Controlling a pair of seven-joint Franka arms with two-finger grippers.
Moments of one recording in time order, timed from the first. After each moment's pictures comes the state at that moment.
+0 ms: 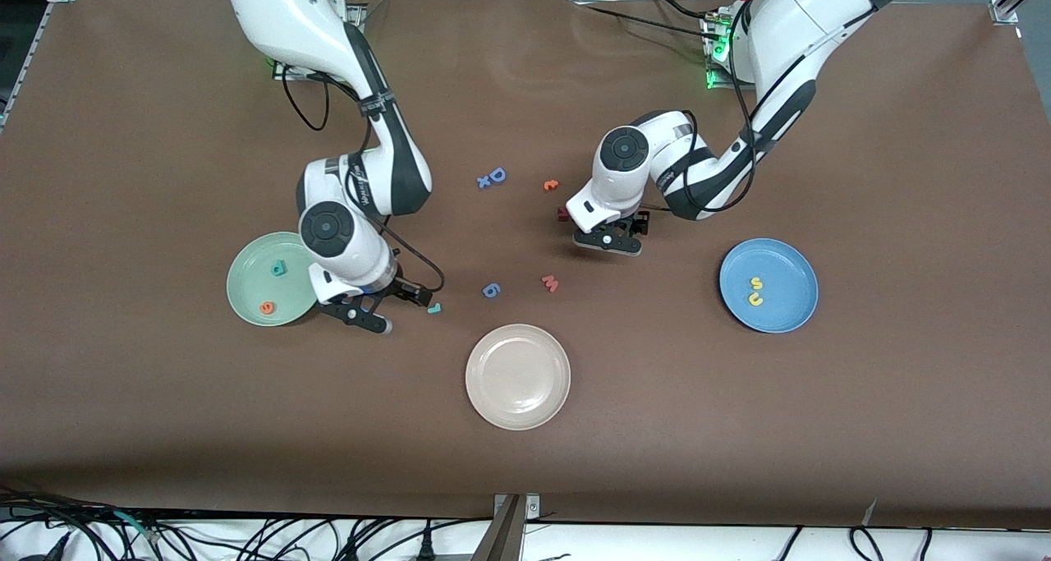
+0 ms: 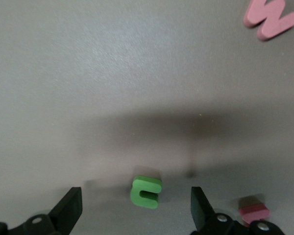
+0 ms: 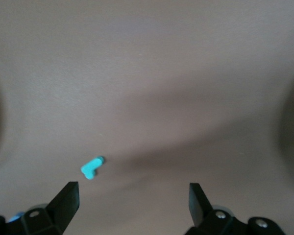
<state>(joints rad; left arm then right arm) -0.02 0.65 -0.66 -2.02 0.59 2.38 -0.86 0.79 0.71 -0.41 -1.62 0.35 2.26 0.61</state>
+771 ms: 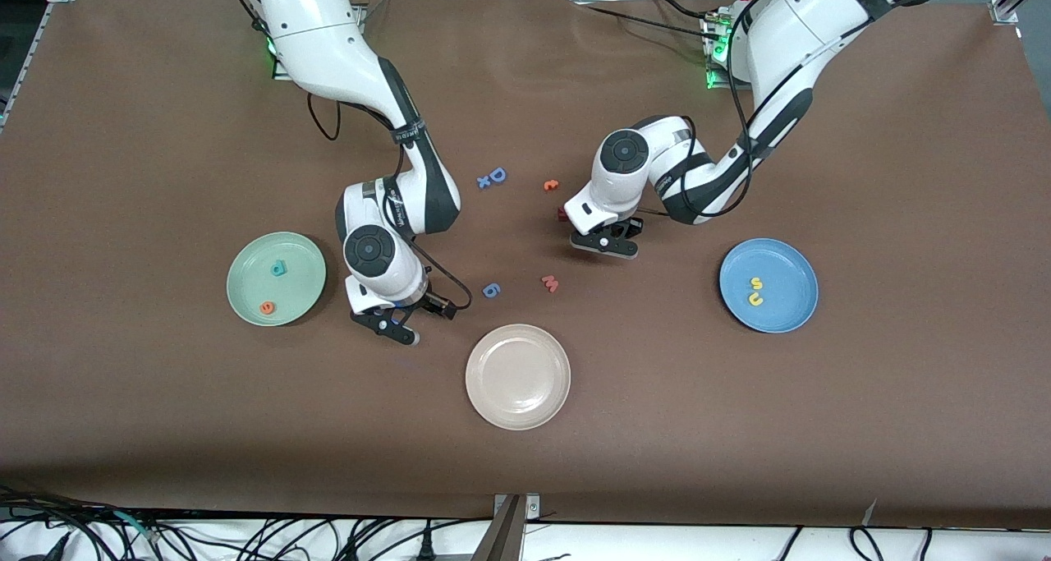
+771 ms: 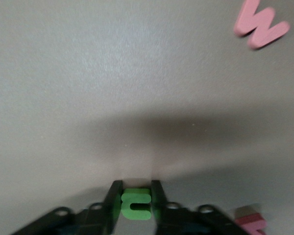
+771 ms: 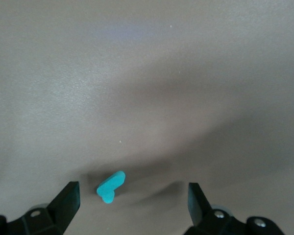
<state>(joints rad) -0.01 0.67 -0.66 -2.01 0.62 2.41 -0.86 0.78 0.84 -0.38 -1.53 0.39 2.28 0.67</state>
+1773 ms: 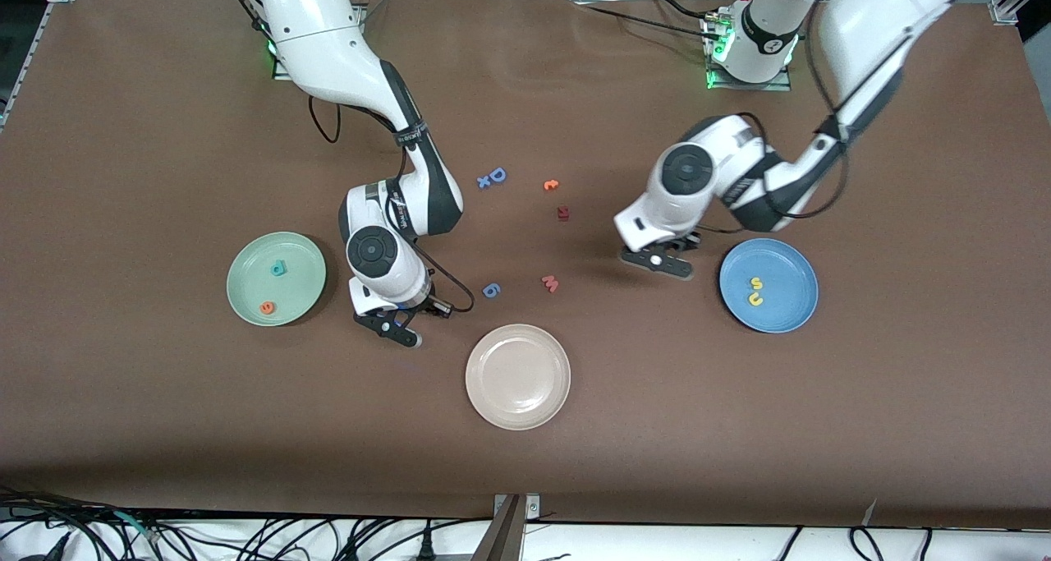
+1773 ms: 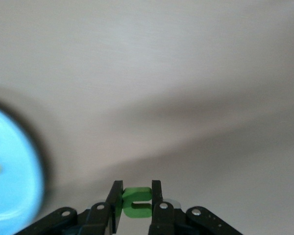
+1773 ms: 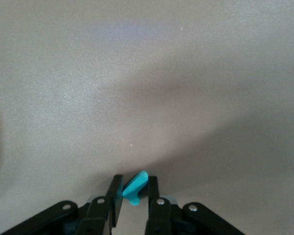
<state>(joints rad) 0.43 0.61 -0.93 -1.96 0.62 2.11 -0.49 0.78 0.85 -0.36 -1.51 0.40 2.30 0.69</state>
